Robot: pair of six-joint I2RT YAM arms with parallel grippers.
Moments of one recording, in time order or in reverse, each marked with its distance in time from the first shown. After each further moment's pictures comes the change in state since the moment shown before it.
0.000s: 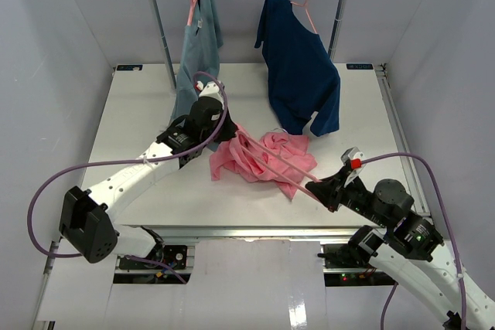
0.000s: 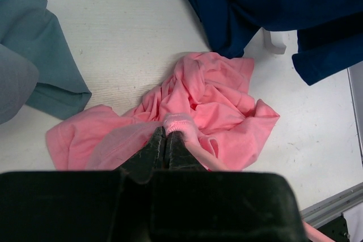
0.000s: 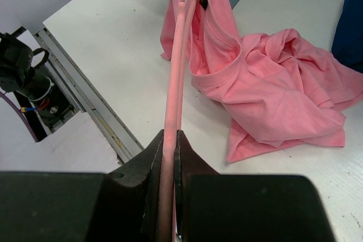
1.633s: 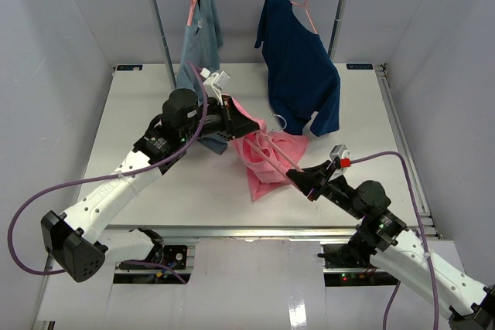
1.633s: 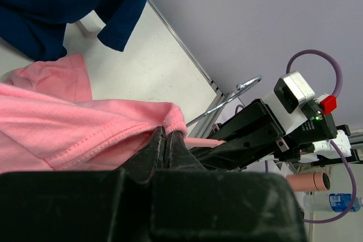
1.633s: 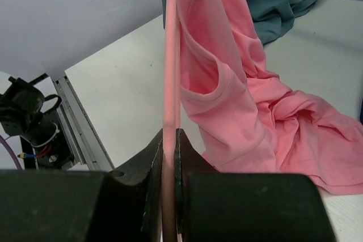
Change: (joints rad) left arm 0.018 -0.151 0.044 0.151 0.630 -0.016; right arm 0.004 0.132 -0.300 0.691 -0.019 0.046
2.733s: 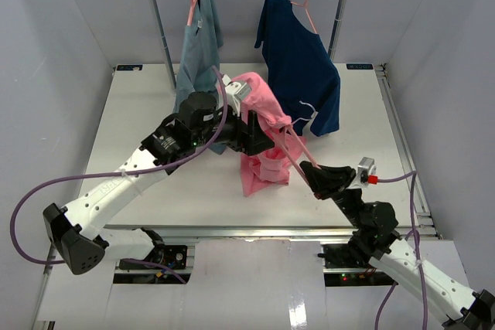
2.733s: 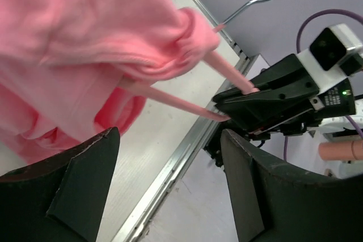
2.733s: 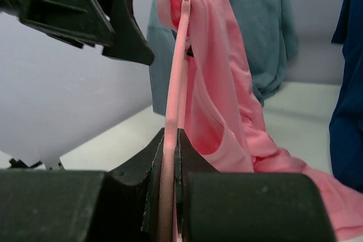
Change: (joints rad) left arm -0.129 0.045 0.103 -0.203 -0.109 0.162; right arm 0.002 -0.158 -0.227 0.431 0.184 0.049
